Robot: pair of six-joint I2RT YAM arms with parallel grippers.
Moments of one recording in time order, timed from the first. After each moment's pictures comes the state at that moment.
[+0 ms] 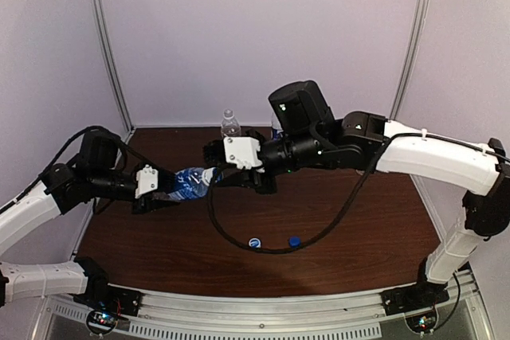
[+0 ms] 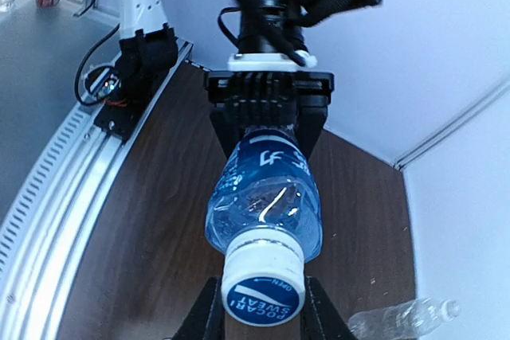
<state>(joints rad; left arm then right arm) -0.54 0.88 0.77 -0.51 0.48 0.95 1.11 1.66 1.63 -0.45 -0.31 -0.66</state>
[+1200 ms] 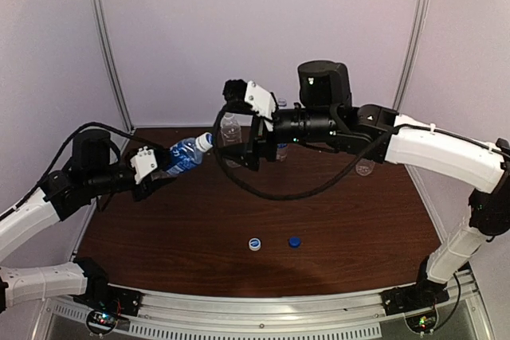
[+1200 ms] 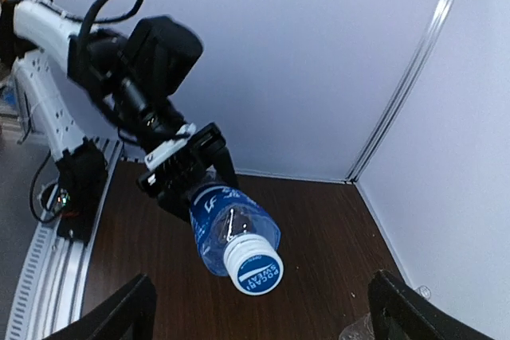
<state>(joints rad) -0.53 0.83 0.71 -0.32 0.29 0.77 1.04 1.59 1.56 -0.16 -0.30 -0.46</state>
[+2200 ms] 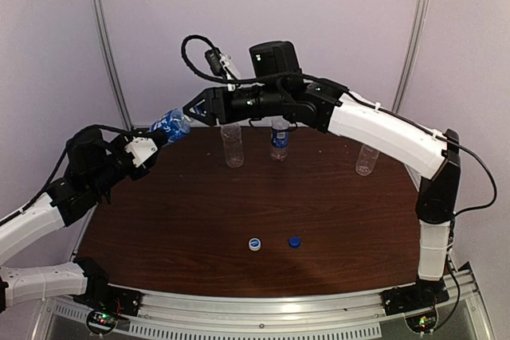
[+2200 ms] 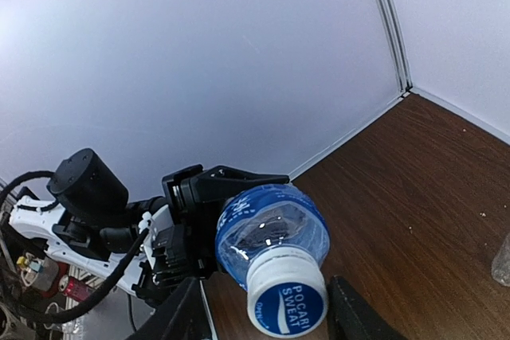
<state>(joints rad) -0.53 0.83 0.63 0.06 -0.13 0.90 0.99 2.00 2.12 -0.36 -0.31 0.39</state>
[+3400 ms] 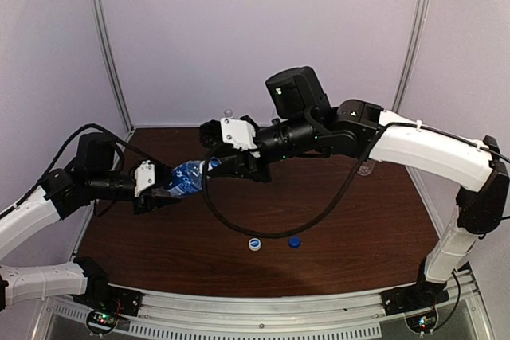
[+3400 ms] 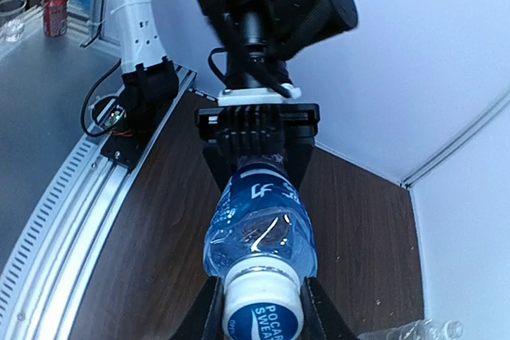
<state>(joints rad) -0.53 0.84 0.72 -0.41 0.49 0.83 1.07 1.72 1.74 -0.45 -0.41 -0.58</state>
